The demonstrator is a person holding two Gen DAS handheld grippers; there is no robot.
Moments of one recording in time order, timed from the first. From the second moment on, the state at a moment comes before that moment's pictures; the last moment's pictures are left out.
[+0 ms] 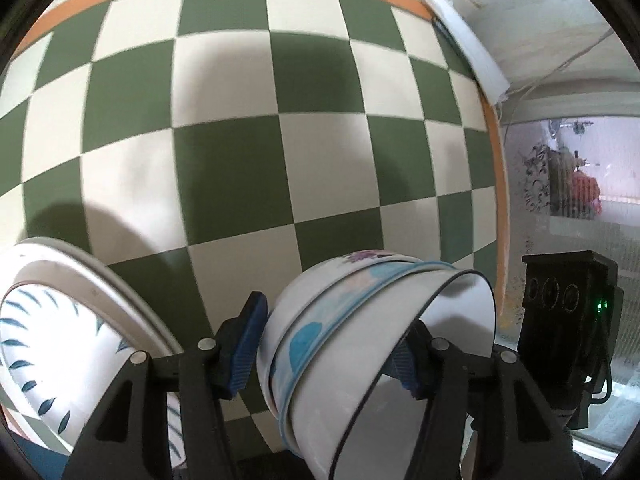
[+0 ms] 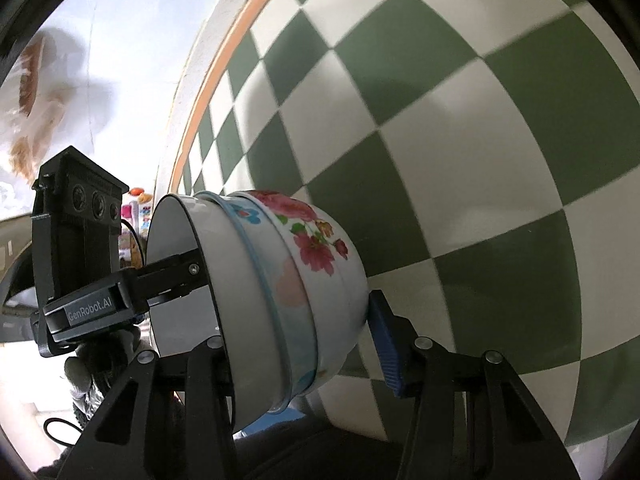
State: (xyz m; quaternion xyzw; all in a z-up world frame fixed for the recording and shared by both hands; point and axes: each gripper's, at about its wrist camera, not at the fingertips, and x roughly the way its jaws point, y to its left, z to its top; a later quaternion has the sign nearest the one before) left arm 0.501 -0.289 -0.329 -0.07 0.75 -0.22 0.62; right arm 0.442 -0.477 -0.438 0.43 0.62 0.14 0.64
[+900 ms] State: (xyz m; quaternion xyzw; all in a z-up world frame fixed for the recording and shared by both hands) left arm 0.501 -0.109 -0.289 -0.14 0.71 -0.15 0.67; right arm 0.491 -0.307 -0.386 0.35 0.64 0.22 0.65
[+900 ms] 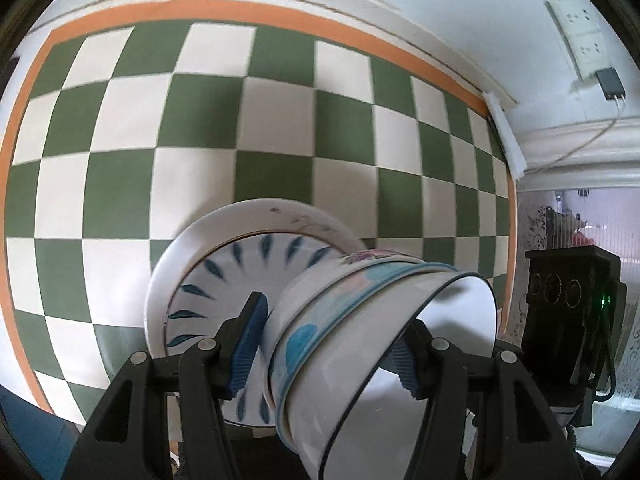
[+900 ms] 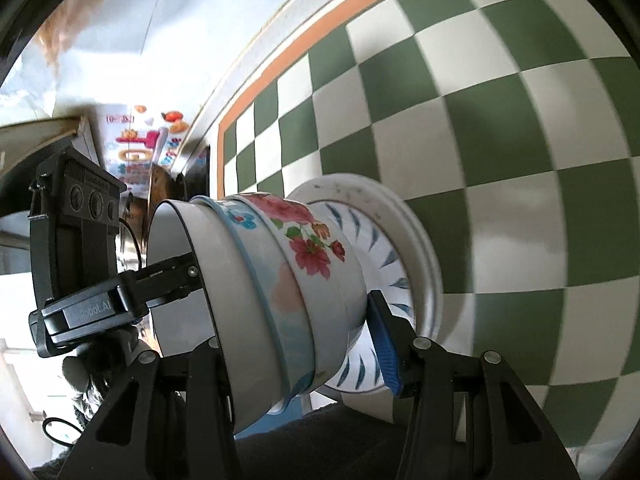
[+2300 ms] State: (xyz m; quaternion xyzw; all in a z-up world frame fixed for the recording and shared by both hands) left arm 0.483 -0.081 -0.292 -0.09 0.69 -0.12 0.71; right arm 0.502 -0.264 -0.383 0.25 0.67 0.19 0.67
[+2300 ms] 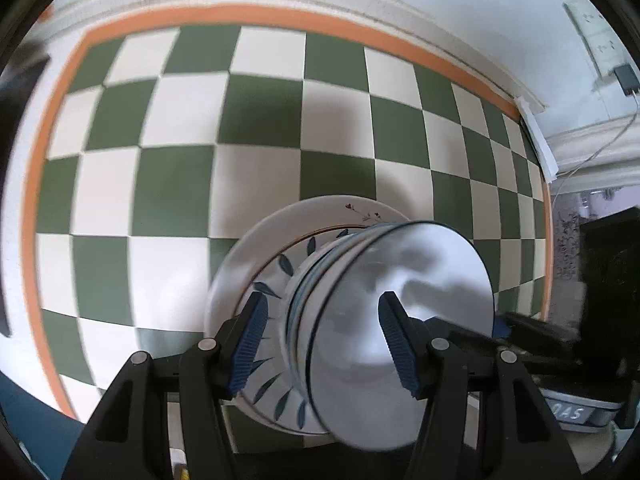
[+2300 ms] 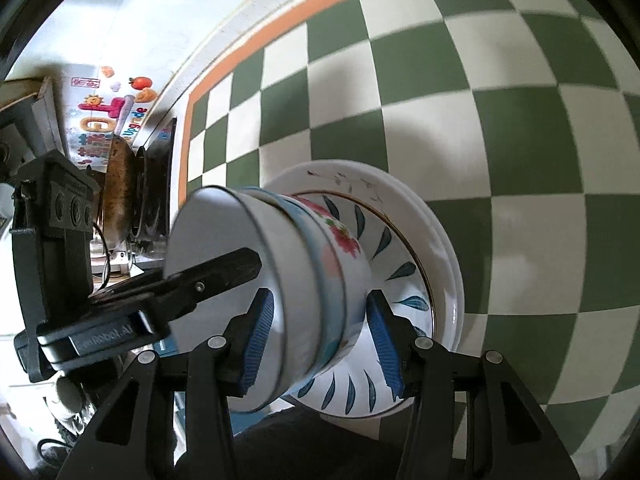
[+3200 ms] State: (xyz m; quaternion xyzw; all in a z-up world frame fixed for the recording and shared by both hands) left arm 0.391 -0.062 -0.161 0.01 0.55 -0.09 0.83; right arm 0.383 -0.250 -0.211 0.12 0.53 0.03 0.84
